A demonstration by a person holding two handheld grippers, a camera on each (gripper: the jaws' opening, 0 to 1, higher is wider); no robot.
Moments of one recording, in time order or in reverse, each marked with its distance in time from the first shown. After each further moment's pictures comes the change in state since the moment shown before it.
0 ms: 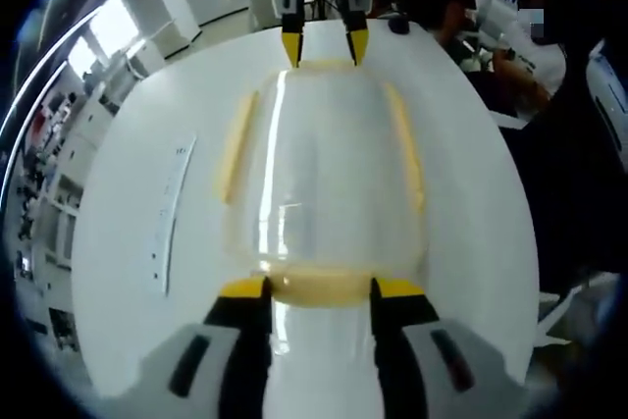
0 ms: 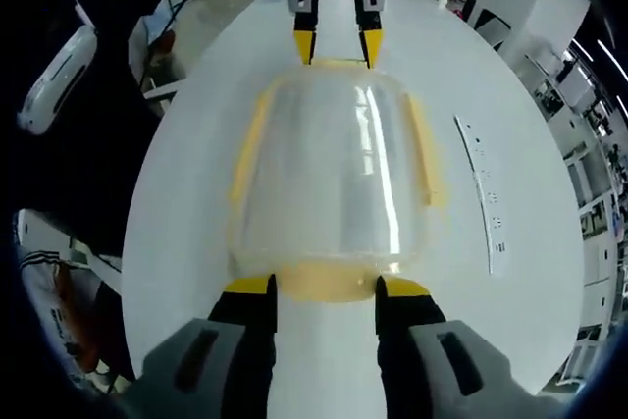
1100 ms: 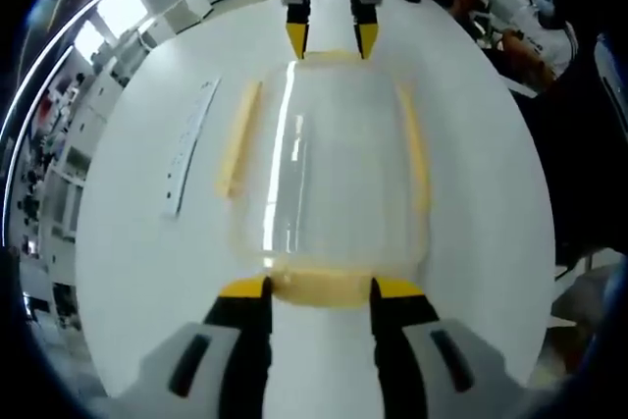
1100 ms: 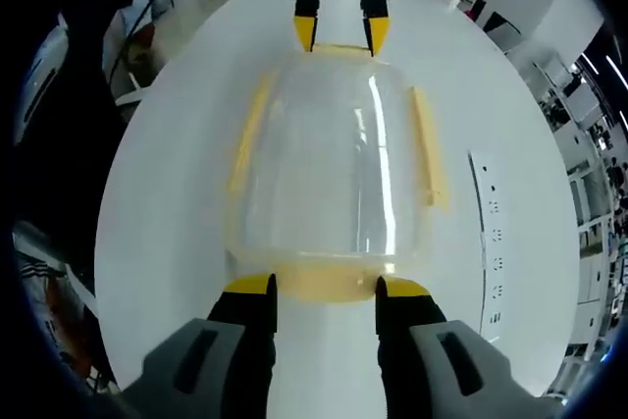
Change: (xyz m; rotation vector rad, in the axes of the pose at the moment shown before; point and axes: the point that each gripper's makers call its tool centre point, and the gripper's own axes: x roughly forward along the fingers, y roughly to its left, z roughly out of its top) left arm -0.023 0.027 -0.100 -0.031 0.083 0.046; right arm 0.067 -0.031 0.077 -0.036 0.048 -0.023
